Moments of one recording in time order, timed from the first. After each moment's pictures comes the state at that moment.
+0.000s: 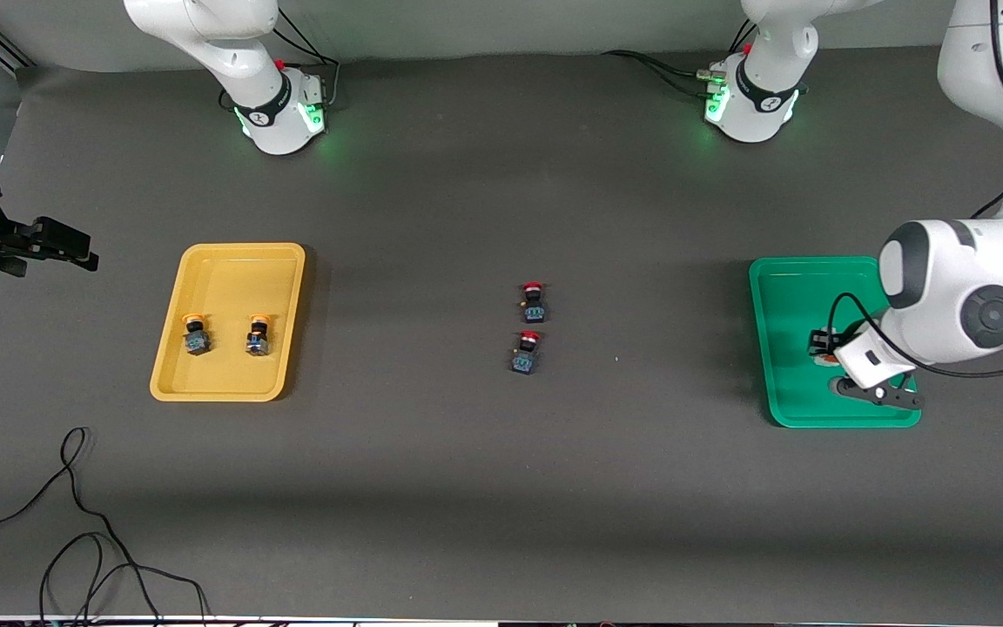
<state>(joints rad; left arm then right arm) 0.19 0.40 -0.15 -2.01 0.07 2.28 0.20 -0.06 0.01 -0.01 -1.62 -0.01 1.57 -0.10</state>
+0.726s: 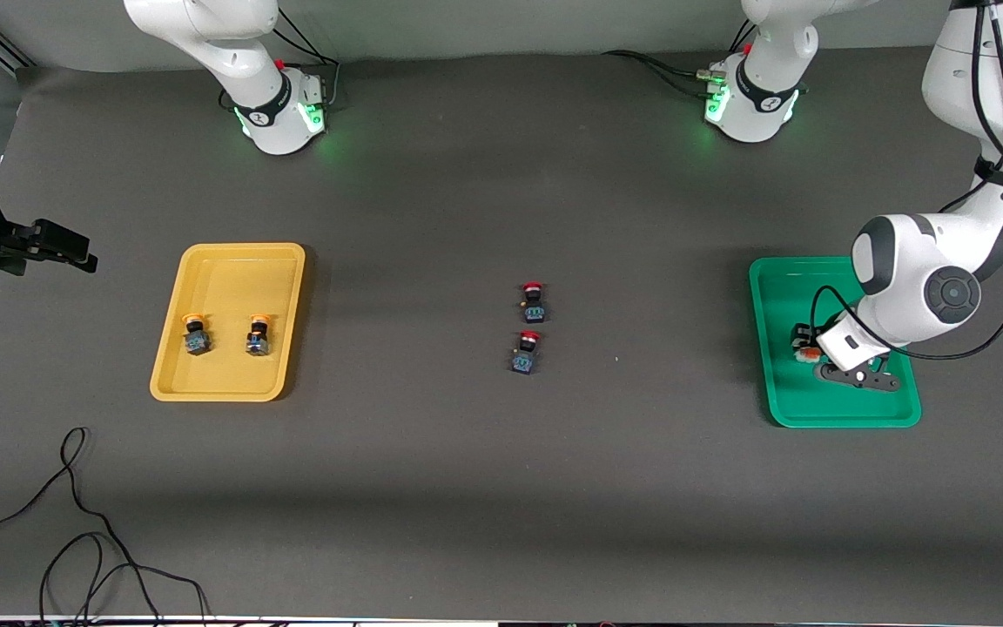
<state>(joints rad) 0.21 0.42 -0.15 -2.14 0.07 2.47 0.20 -0.06 0.01 -0.01 -1.62 -0.01 1.57 -0.05</state>
